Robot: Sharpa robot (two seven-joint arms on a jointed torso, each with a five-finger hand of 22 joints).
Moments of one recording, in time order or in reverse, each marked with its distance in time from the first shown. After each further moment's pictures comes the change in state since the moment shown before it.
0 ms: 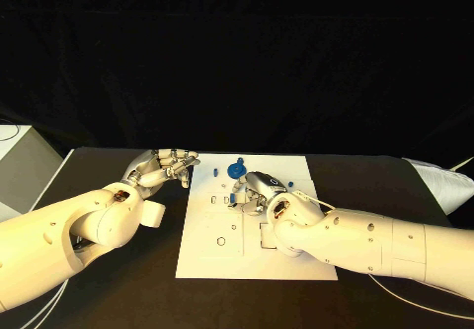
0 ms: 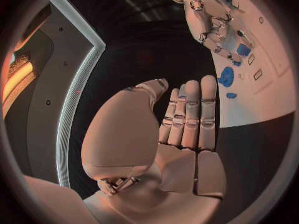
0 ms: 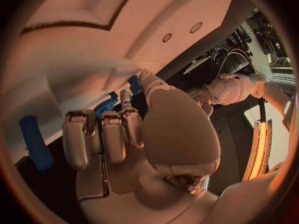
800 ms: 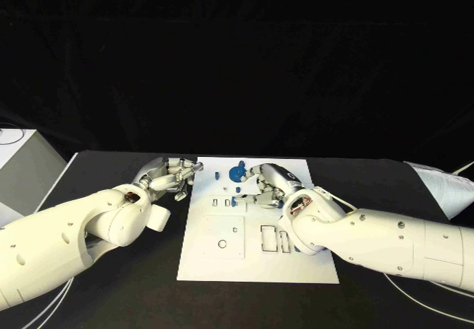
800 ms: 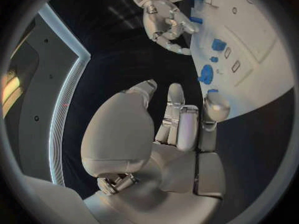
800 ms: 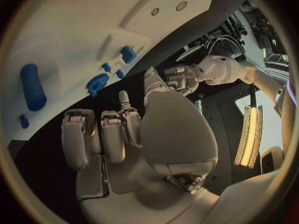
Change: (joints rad) left arm 0.001 0.059 0.000 -0.086 -0.164 0.001 -0.185; left_hand -0.113 0.030 -0.159 0.059 -0.003 -0.067 -0.045 0.247 0.161 0.022 -0.066 0.915 0.716 0.403 -0.055 0.544 0.581 -0.058 0.251 -0.047 0.271 0.400; right arm 0.035 -0.119 0.010 0.092 0.130 -0.092 0.181; right_hand 0.019 0.056 -0.196 0.026 0.014 -0.018 0.011 -0.014 -0.018 -0.006 0.006 -0.002 0.000 -0.002 0.006 0.000 0.000 0.000 0.001 0.012 0.000 0.001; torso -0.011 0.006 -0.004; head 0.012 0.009
